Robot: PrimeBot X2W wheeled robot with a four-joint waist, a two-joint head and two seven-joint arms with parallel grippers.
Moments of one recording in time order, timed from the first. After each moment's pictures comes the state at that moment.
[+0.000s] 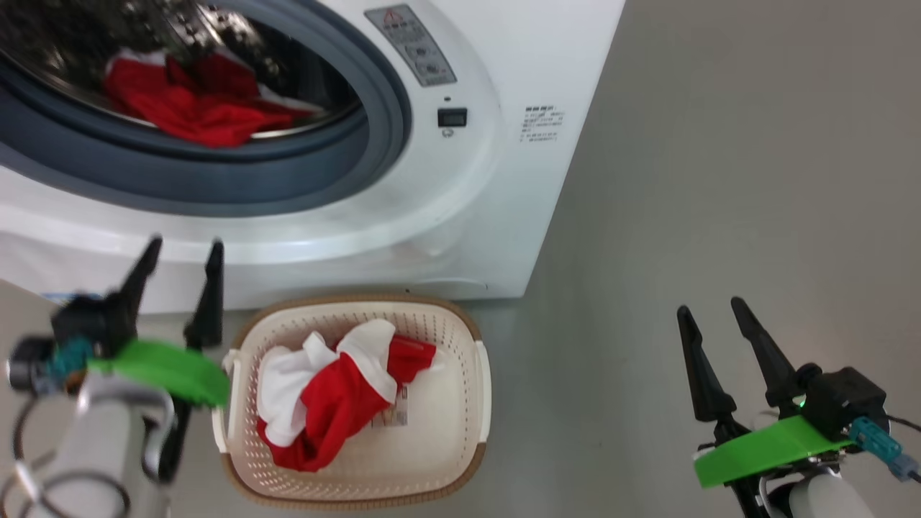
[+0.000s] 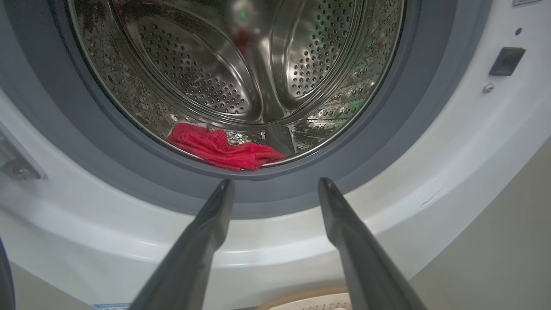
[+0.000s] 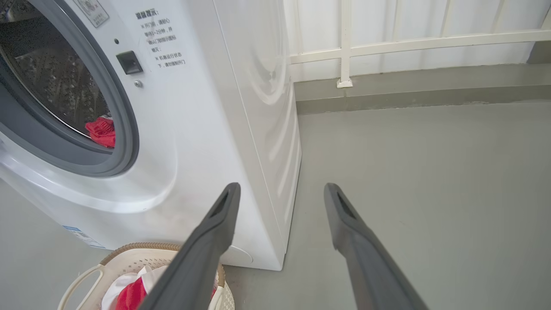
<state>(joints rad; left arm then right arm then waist) -0.42 0.19 -0.03 0.49 -0.25 -0.13 -0.26 -0.07 -0.04 0.02 0.20 0.30 0.13 -0.26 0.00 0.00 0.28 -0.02</state>
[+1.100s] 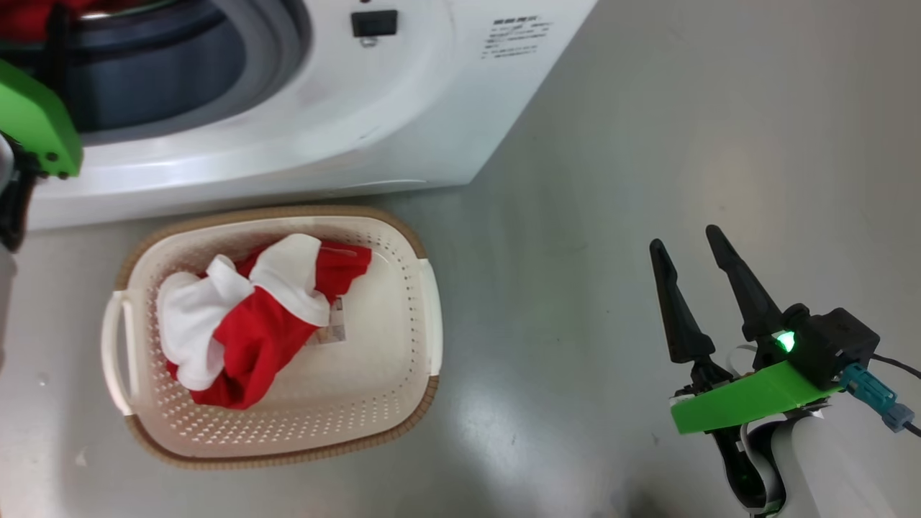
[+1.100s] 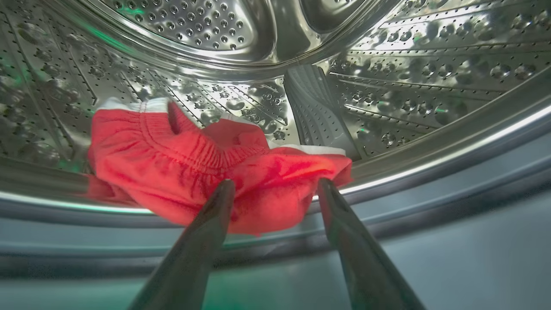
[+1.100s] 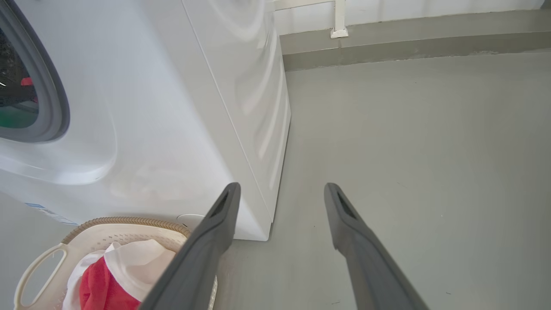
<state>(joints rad) -1.27 0.37 -0.42 1.18 -0.47 -0.13 -0.14 -0.22 -0.04 0.08 0.16 0.32 0.13 -0.26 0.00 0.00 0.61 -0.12</state>
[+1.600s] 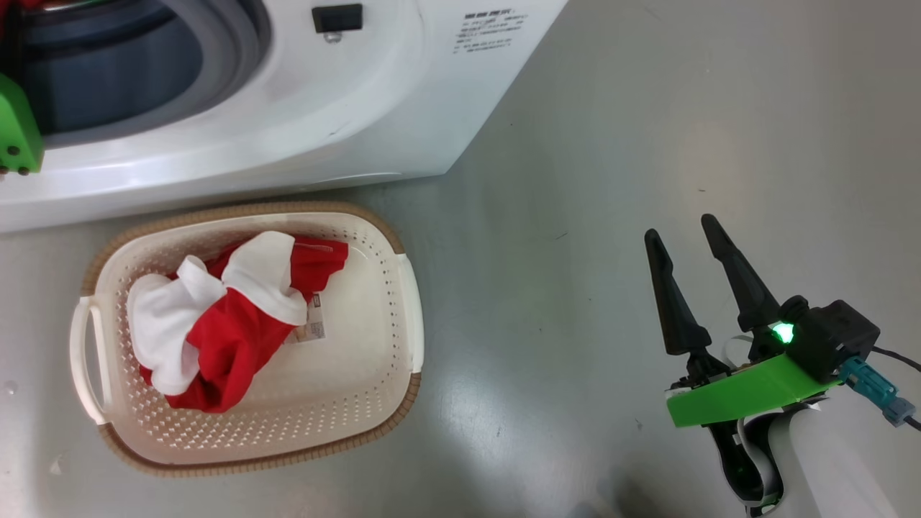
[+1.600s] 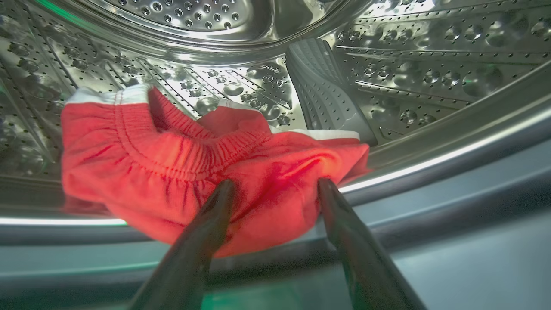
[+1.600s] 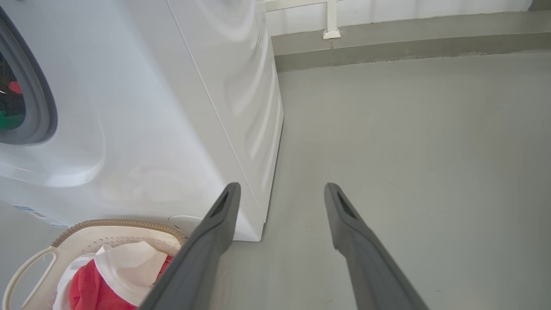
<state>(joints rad) -1.33 0.41 -0.51 1.25 -0.48 -0.13 -0.14 -0.23 -0.04 0.10 0.14 0.33 0.13 -0.26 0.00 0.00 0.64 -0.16</state>
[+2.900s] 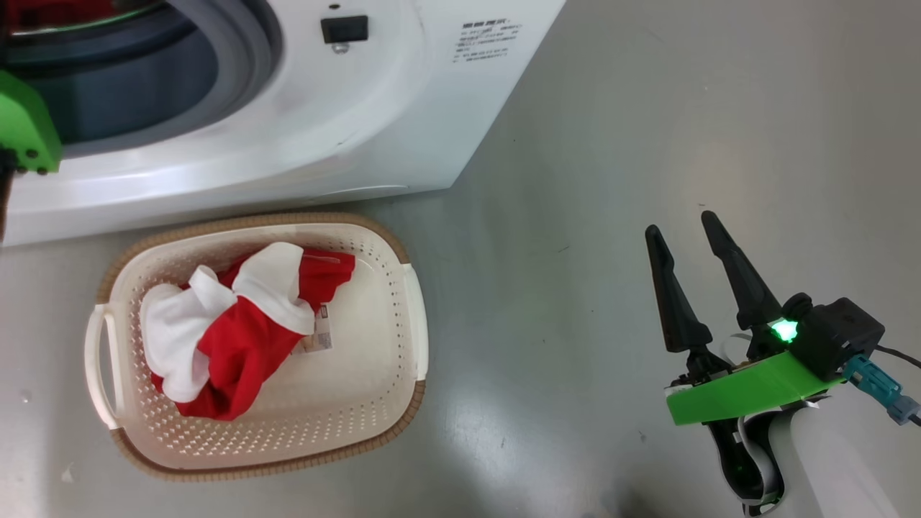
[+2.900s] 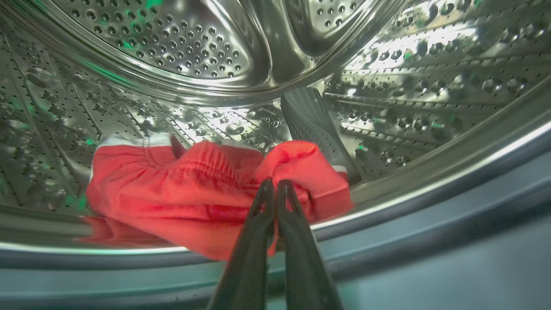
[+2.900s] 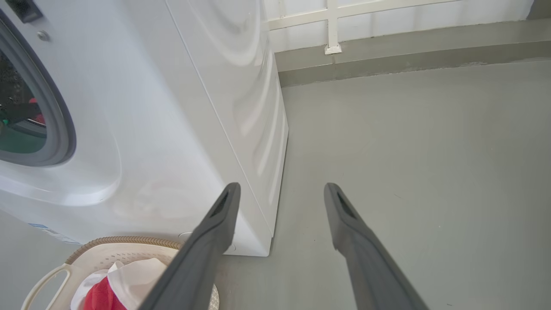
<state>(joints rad) -1.33 0.40 -0.57 1.28 -0.50 -0.12 -0.25 -0.24 -0.04 0.10 0.14 0.36 0.13 -0.26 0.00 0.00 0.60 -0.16</state>
